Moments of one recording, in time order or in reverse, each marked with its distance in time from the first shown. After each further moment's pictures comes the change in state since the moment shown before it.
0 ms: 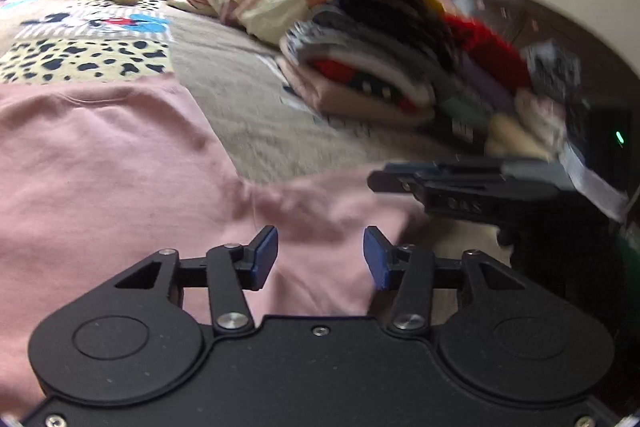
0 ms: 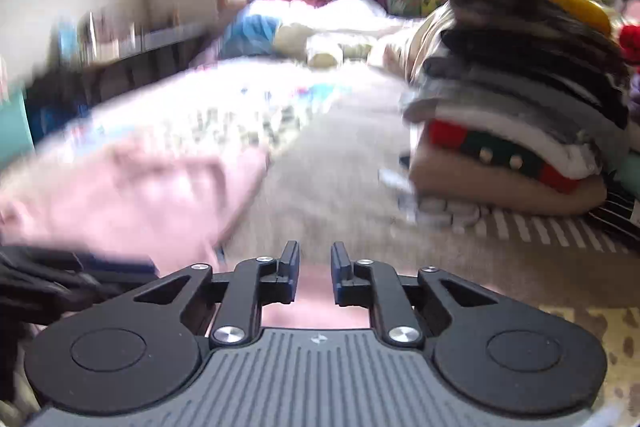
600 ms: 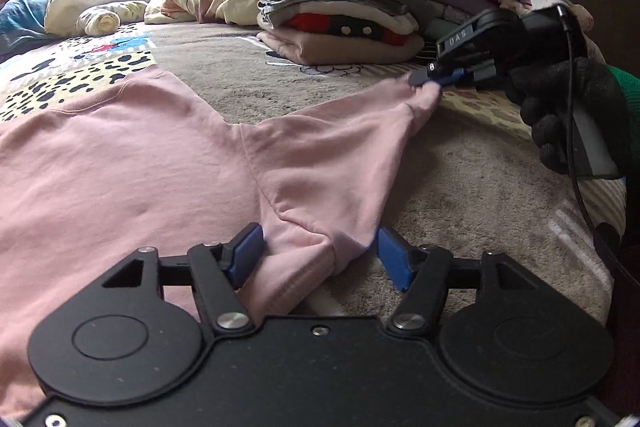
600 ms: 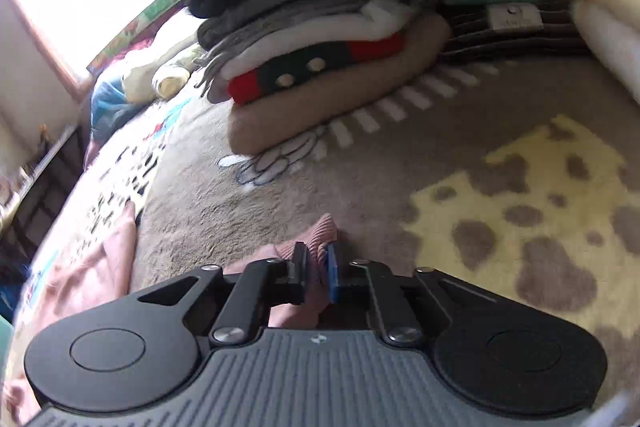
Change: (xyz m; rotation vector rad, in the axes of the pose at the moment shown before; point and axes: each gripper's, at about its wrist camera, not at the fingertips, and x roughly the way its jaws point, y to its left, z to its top) left arm 0.001 -0.014 -0.037 0.157 -0.026 0.045; right arm -0.002 -0.107 -0.014 0.608 -0.073 -0.123
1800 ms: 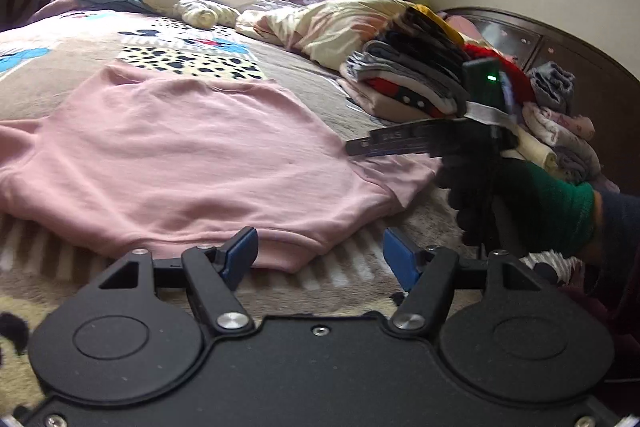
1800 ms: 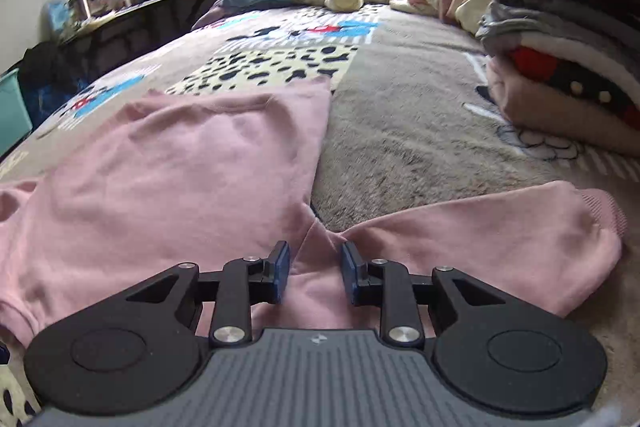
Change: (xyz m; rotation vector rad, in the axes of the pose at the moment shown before) left arm -0.161 0.060 -0.065 -0.328 -0.151 0.070; right arm -0.002 0.164 -0.079 -0.467 0.100 0.174
